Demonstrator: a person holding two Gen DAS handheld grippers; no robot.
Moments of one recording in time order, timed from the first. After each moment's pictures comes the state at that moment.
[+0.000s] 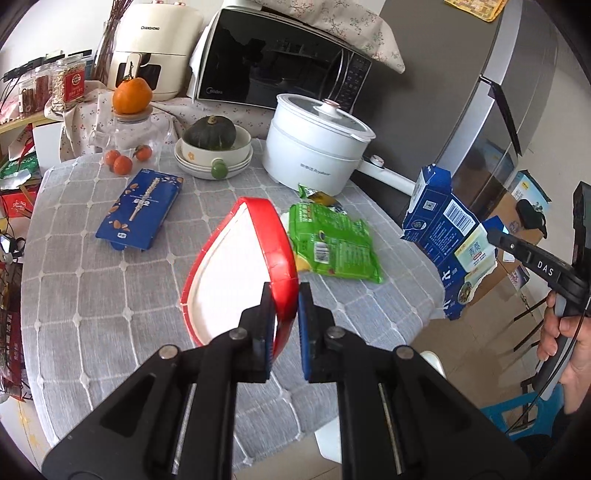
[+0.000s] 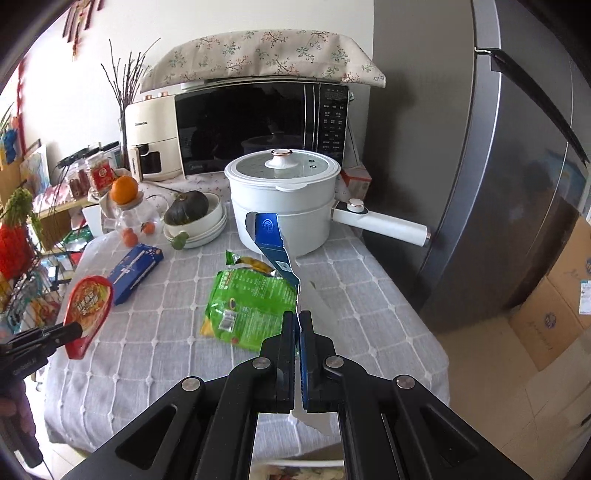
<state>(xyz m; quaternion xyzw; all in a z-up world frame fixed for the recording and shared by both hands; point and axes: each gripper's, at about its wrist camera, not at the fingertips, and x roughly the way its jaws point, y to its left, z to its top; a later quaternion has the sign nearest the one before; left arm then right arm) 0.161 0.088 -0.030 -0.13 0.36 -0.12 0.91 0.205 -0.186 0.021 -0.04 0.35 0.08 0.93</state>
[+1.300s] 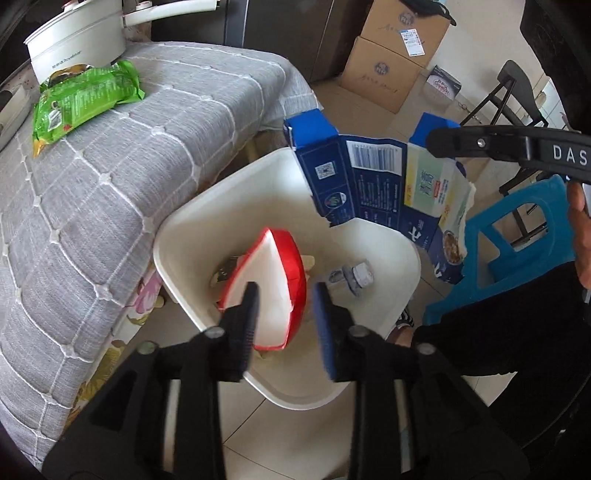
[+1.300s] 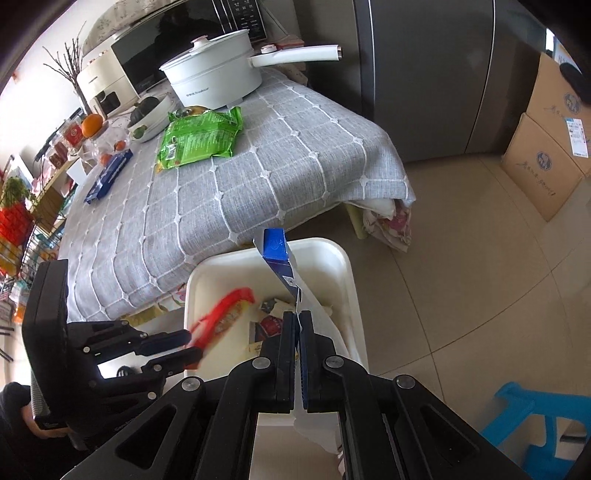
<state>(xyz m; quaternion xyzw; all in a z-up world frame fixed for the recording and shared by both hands) 0.068 -0.145 -0.139 0.10 0.50 -0.32 0.79 0.059 -0.325 -0.086 0.07 0.53 0.05 0.84</state>
